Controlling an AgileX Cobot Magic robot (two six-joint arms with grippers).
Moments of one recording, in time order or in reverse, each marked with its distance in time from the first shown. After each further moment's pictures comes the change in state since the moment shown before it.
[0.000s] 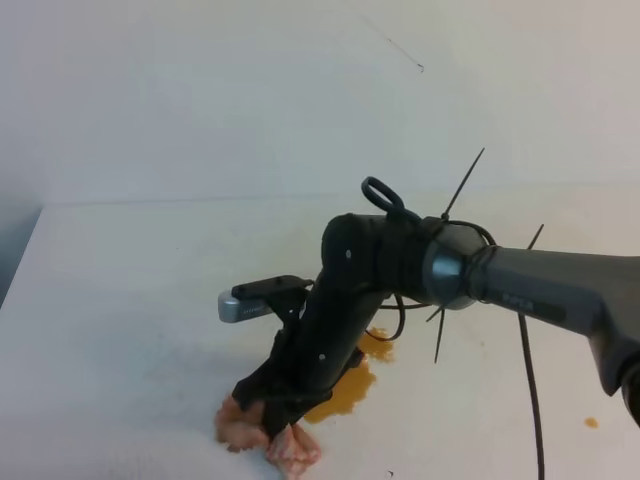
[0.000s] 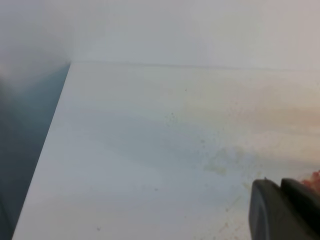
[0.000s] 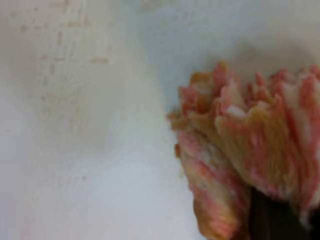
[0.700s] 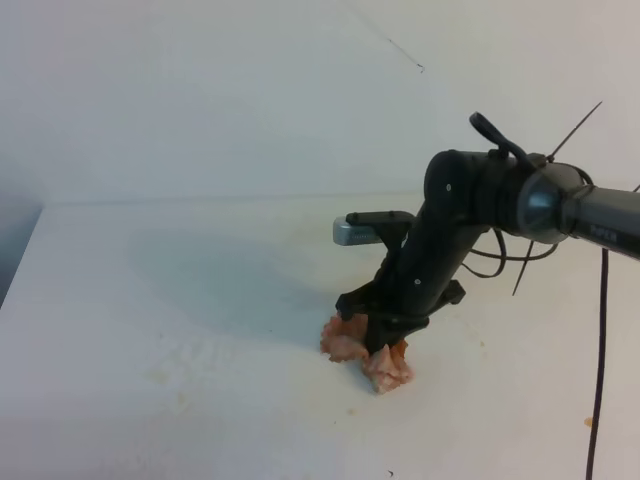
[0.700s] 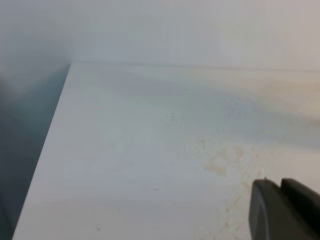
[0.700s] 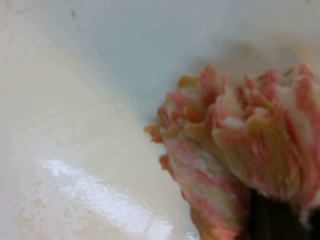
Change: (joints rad) left arm 0.000 -0.006 0.000 0.000 -0.005 0.000; right arm -0.208 0.007 -0.010 -0.163 0.014 0.134
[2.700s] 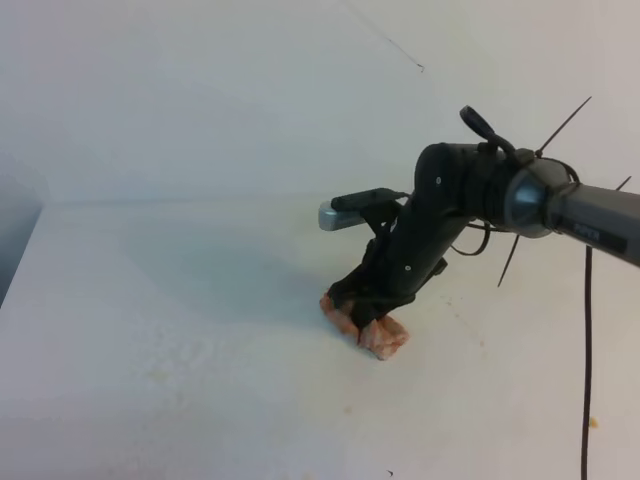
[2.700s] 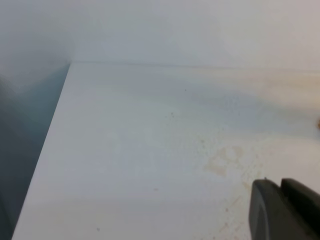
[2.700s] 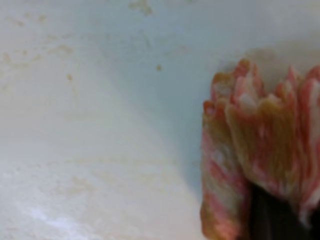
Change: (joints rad) left arm 0.000 0.000 0.000 0.000 -0.001 0.000; right arm -0.026 0.044 -0.104 -0.056 -0.046 -0.120
